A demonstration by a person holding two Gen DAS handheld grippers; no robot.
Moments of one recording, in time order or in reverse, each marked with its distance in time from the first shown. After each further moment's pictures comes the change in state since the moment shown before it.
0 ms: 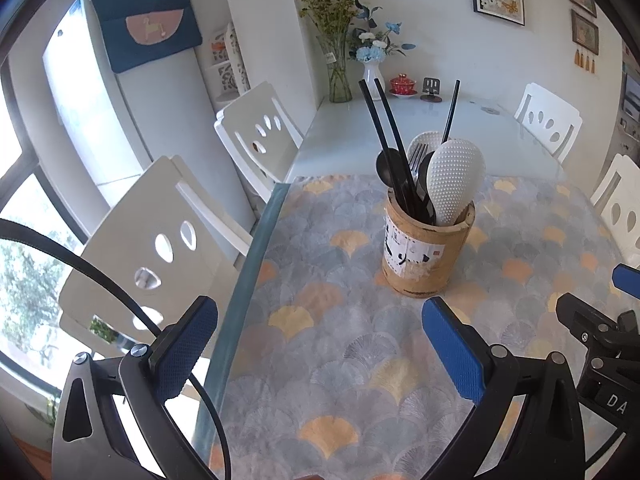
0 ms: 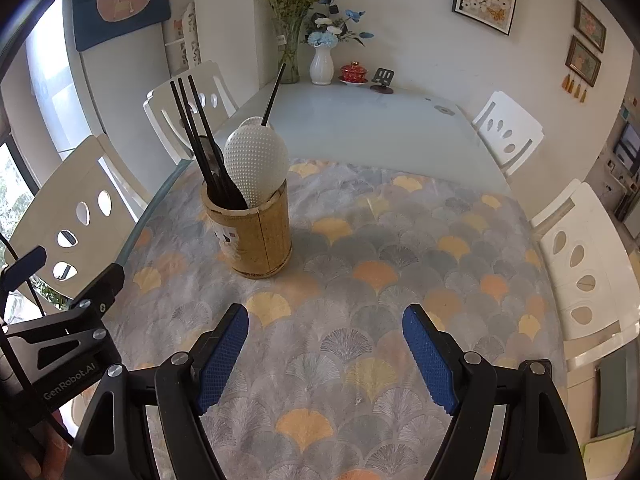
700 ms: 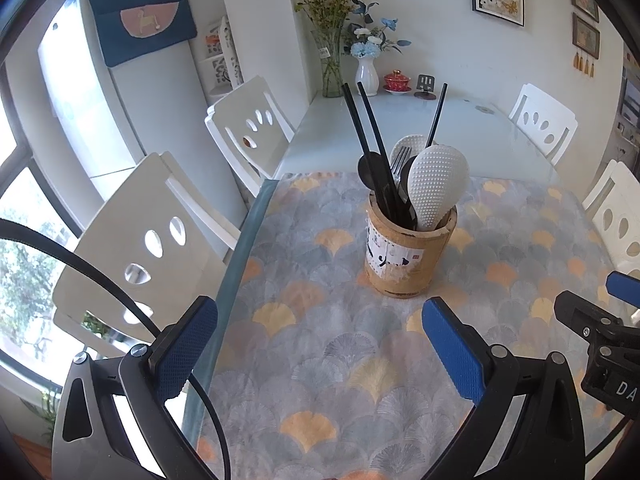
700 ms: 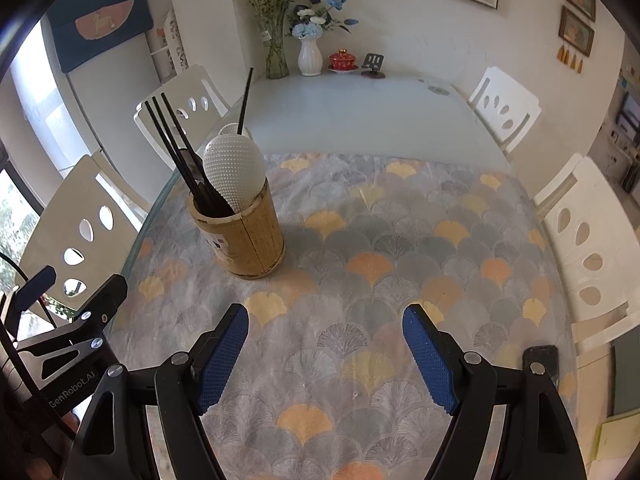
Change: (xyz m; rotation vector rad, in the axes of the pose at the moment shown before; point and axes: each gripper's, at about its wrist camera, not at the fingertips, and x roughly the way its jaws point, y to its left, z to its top) left arm -0.006 -0.014 0.007 -0.024 0.035 -0.020; right arm -0.005 -0.025 0.009 0.063 0.043 0.047
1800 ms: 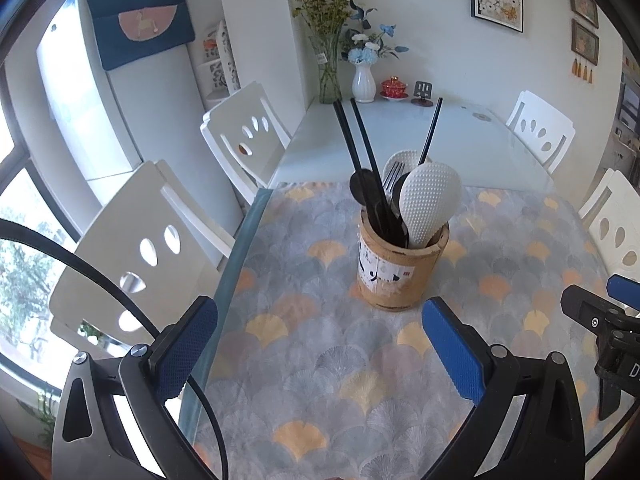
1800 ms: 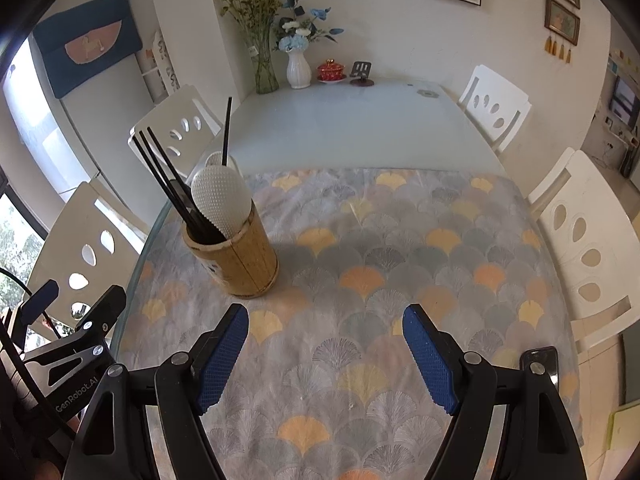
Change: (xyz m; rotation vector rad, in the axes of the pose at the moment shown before) left arm -0.001 -0.004 0.011 -0.013 -0.005 -0.018; right arm -0.005 -0.022 0.012 0.061 -0.019 0.024
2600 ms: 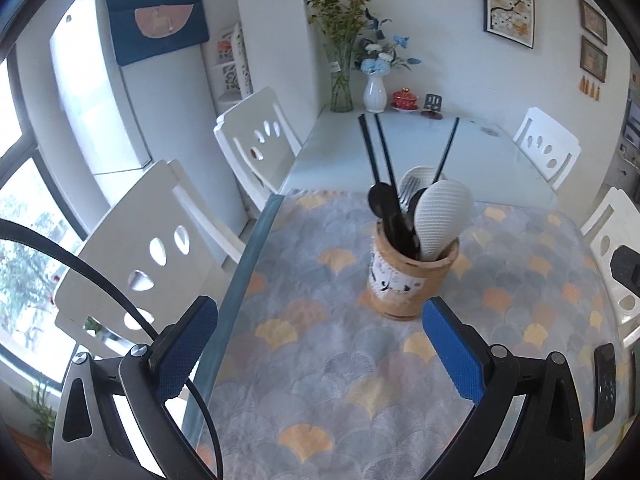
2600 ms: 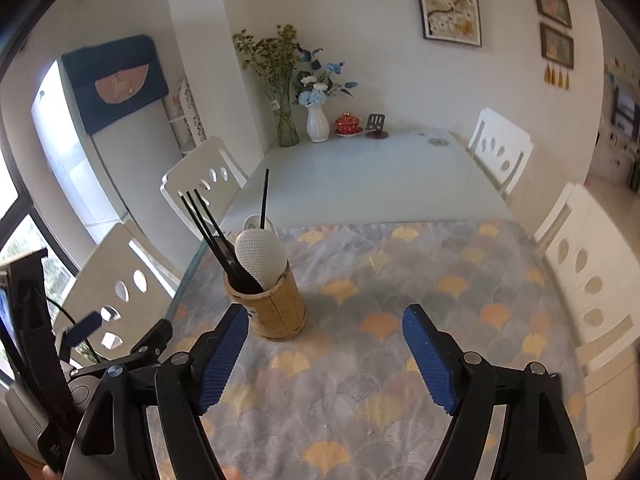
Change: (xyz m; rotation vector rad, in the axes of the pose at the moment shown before) left arm -0.007 0.017 0.002 -0.047 -0.028 0.009; right arm -0.049 0.000 0.006 0.028 -0.189 0.079
